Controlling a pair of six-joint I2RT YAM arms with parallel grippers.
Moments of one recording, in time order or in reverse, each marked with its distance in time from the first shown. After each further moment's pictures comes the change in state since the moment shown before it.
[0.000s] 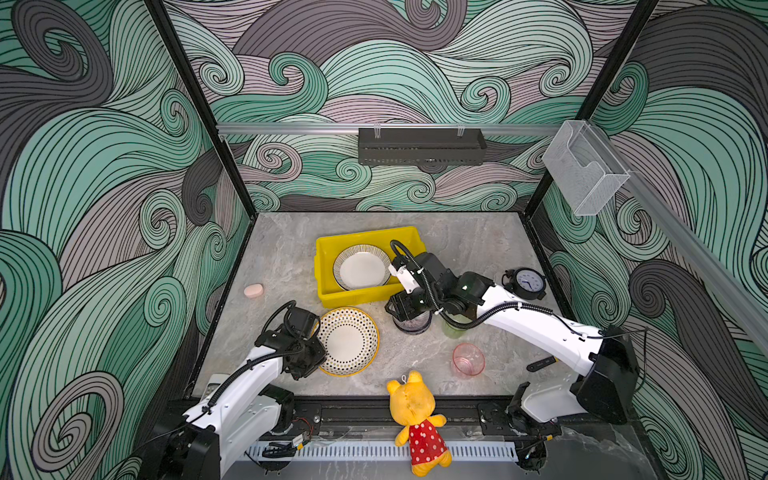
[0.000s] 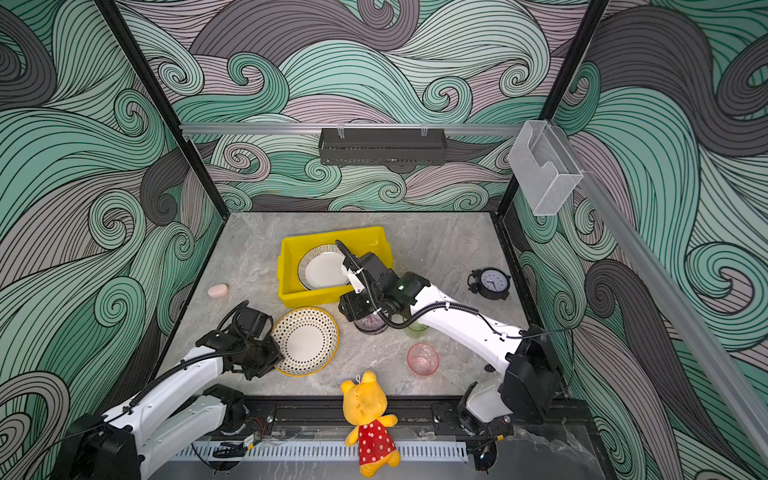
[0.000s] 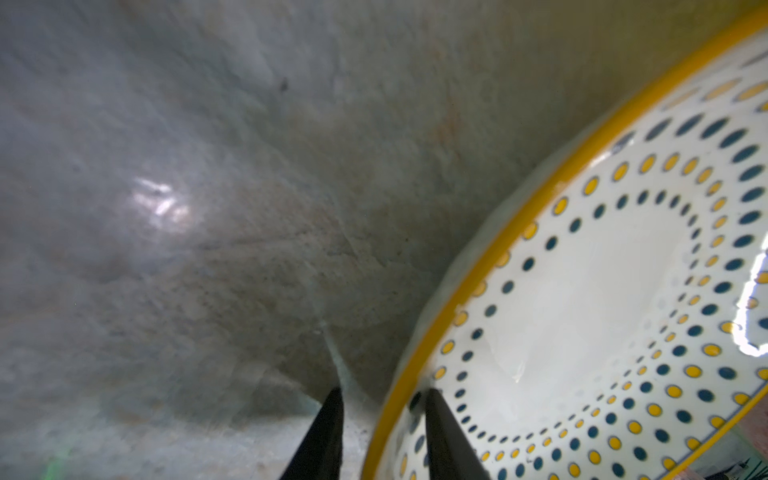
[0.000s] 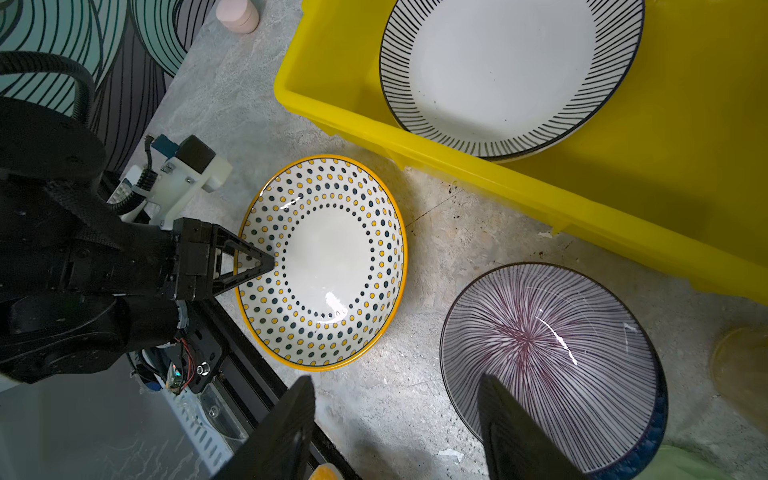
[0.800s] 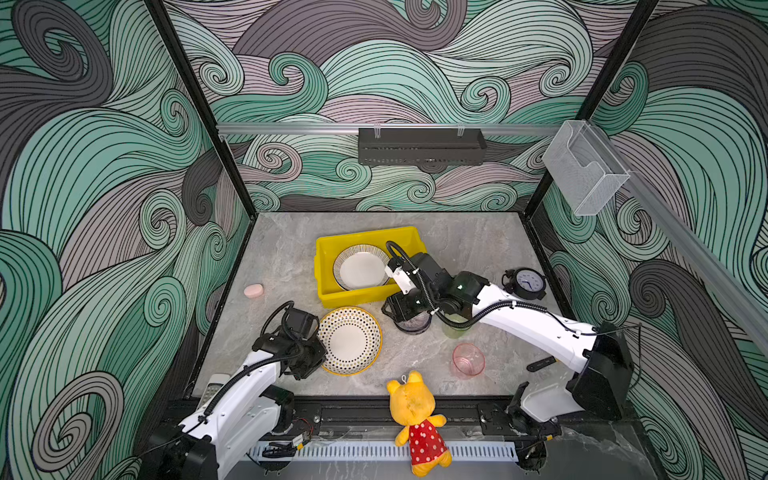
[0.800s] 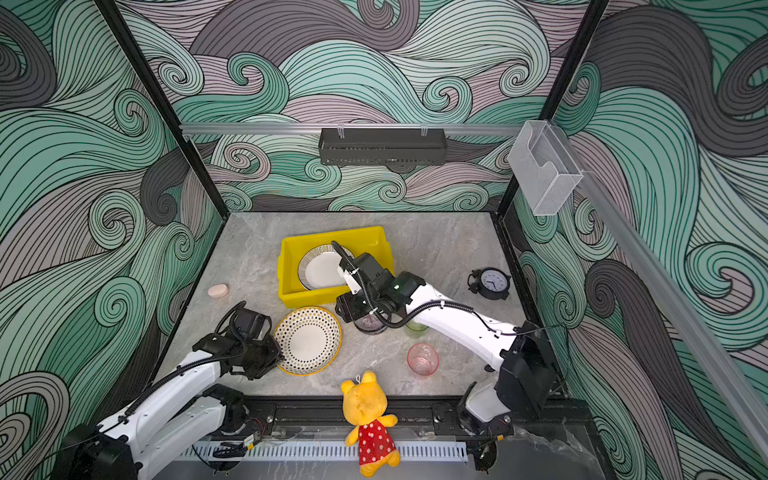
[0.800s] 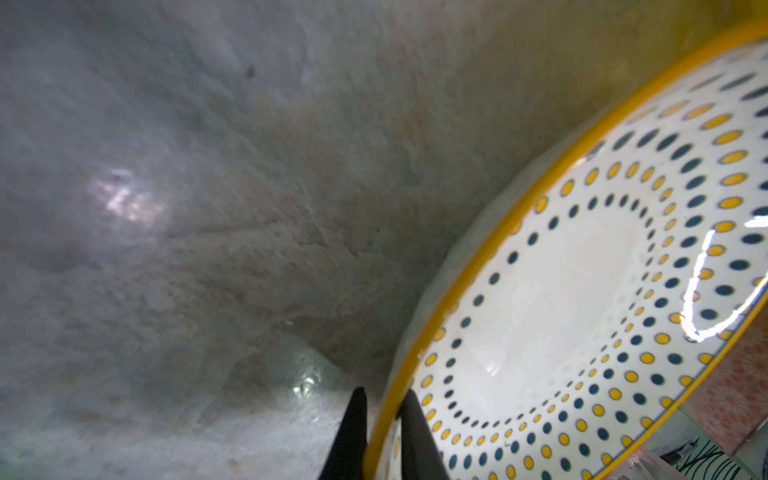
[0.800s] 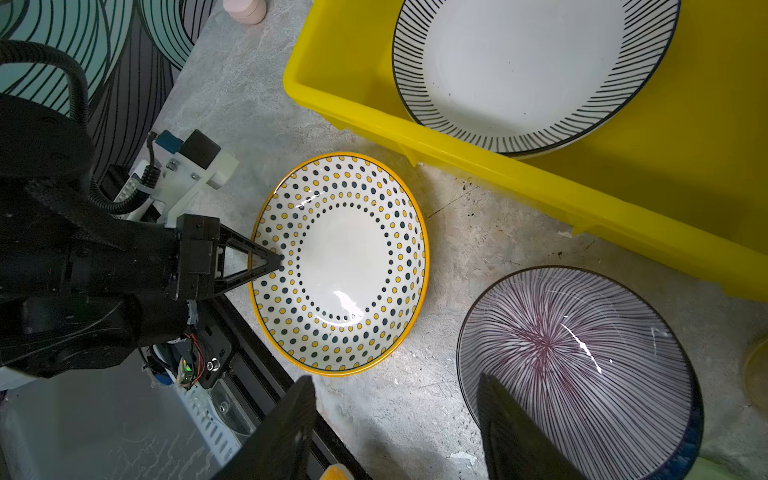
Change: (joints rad) left arm 0.000 -0.034 -0.007 0.011 0.038 -0.029; right arm 0.016 0.026 0.019 0.001 -0.022 0.013
